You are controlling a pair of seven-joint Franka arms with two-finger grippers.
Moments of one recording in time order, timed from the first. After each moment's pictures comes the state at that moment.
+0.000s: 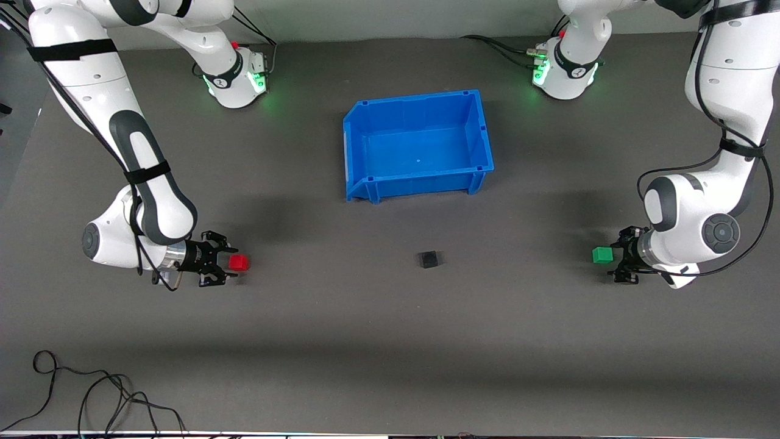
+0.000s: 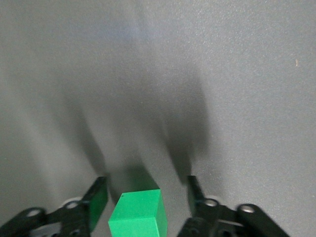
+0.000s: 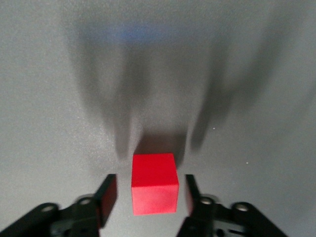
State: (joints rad) left arm 0.15 0.56 -0.06 -1.95 -0.02 2.41 -1.23; right arm 0.06 0.56 -0.07 -1.94 0.59 2.30 1.08
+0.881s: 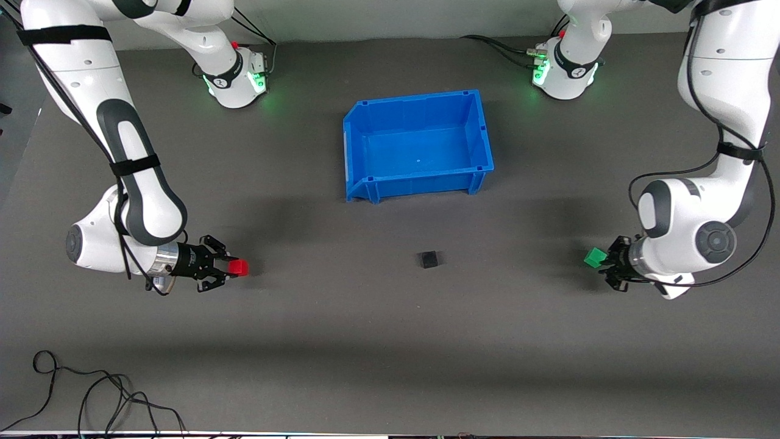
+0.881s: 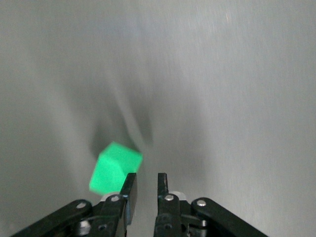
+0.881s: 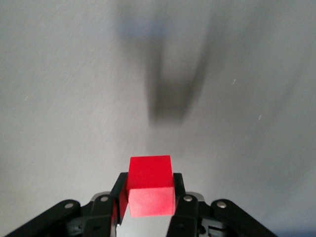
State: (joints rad) left arm 0.05 0.55 -0.08 -1.83 -0.01 2.27 -1.34; right arm 0.09 0.52 -0.07 -1.84 0.61 2.21 1.13
